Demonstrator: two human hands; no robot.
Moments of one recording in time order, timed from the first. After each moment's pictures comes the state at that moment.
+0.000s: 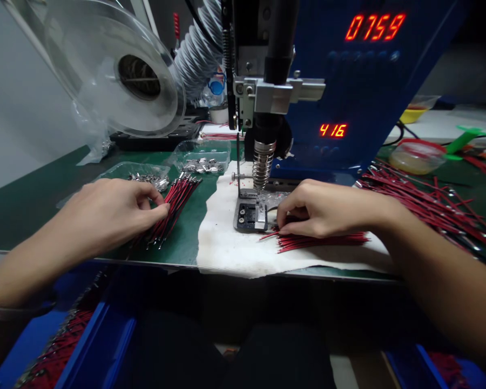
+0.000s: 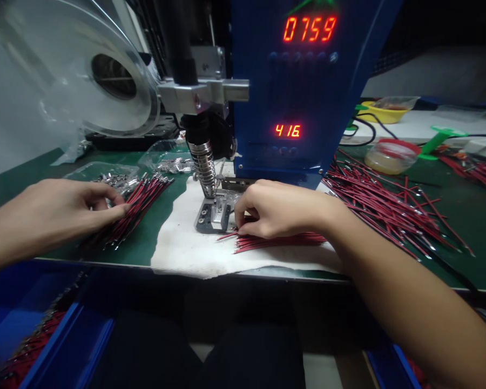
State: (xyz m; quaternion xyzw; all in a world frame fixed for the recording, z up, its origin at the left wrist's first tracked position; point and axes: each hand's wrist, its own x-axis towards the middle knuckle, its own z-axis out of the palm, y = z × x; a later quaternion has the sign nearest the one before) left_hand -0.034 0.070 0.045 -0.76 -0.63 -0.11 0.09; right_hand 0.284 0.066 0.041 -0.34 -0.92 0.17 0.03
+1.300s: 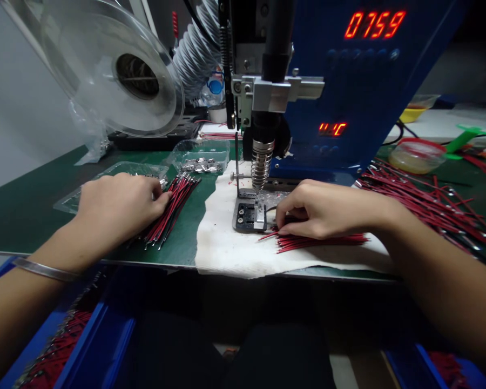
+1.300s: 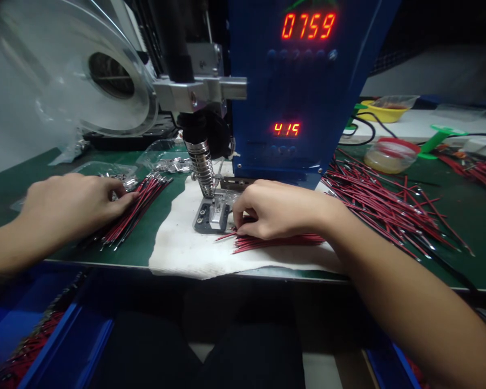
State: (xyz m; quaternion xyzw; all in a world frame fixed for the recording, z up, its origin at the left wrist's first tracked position) left_hand -0.040 0.098 0.030 -0.71 -0.67 0.05 0.20; right_hand 0.284 0.064 0.041 -0.35 -0.92 0.15 0.02
